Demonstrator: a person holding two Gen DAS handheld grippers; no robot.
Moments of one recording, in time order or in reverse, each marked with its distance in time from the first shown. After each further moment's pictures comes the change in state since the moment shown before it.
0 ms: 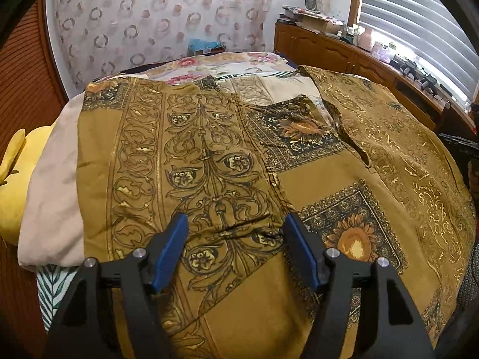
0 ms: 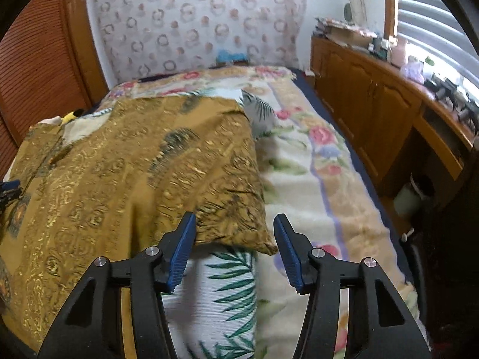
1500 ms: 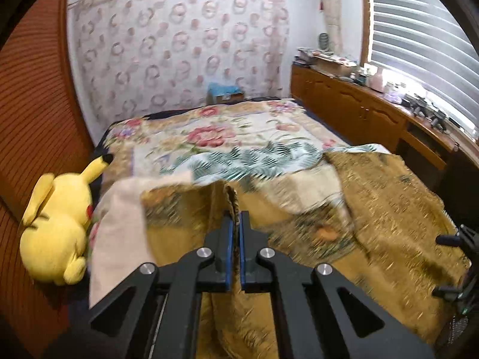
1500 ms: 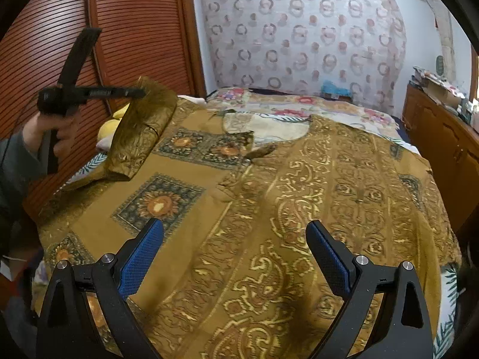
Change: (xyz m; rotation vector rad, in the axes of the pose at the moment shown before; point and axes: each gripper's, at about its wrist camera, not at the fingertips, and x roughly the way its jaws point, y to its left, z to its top) left arm -0.058 0.029 0.091 -0.008 -0.194 0.065; right arm -0.028 0.244 -0.017 -0.279 -0.133 0.335
